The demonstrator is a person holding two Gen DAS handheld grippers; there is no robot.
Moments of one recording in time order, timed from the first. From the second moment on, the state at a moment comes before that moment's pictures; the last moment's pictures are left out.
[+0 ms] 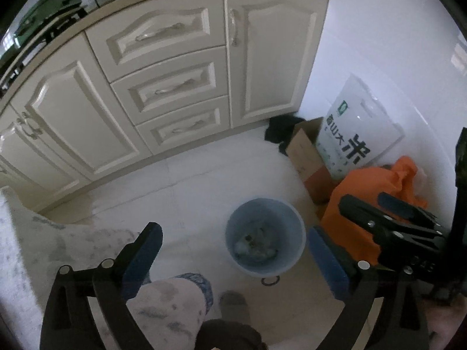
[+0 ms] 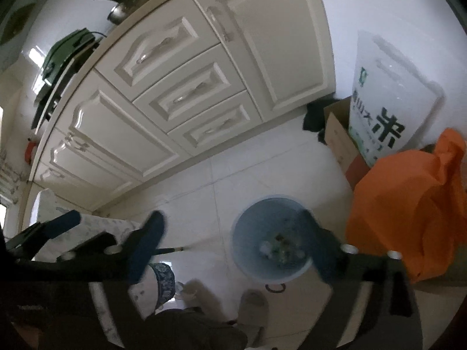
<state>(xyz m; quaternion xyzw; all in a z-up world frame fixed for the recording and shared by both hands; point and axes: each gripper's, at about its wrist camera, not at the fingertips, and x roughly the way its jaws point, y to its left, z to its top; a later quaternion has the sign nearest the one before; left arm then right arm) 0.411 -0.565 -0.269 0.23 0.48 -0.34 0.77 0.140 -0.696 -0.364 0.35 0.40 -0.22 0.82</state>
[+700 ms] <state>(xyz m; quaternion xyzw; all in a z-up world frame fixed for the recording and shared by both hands) 0.302 -0.371 -0.132 0.14 0.39 -0.35 0.84 0.119 -0.614 -0.262 0.30 0.36 -0.21 0.86</state>
